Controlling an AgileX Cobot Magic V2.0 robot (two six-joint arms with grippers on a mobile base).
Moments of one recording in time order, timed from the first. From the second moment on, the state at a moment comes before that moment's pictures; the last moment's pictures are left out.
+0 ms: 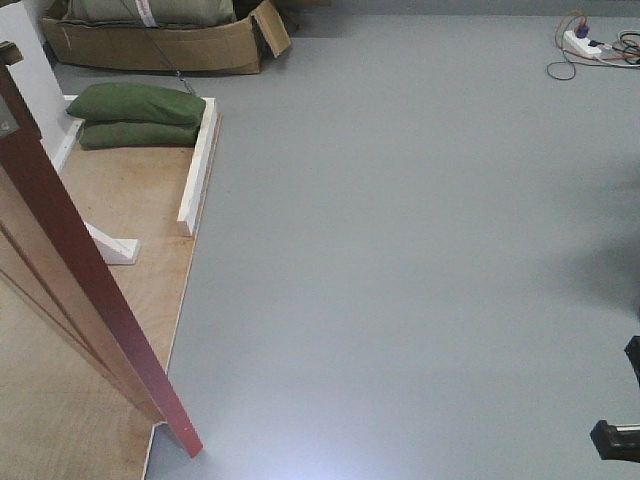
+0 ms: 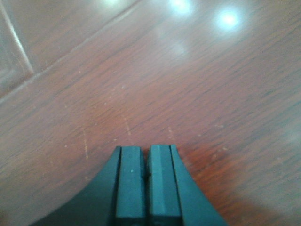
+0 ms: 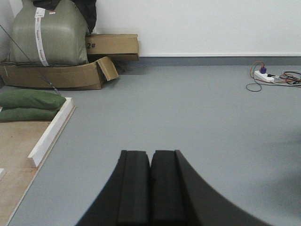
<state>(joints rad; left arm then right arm) 0.34 1.17 -1.30 -1.42 0.39 0.30 0.02 -0.01 0.03 0.06 0.28 -0.05</state>
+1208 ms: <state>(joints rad) 0.34 1.17 -1.30 -1.42 0.39 0.30 0.02 -0.01 0.03 0.06 0.28 -0.05</state>
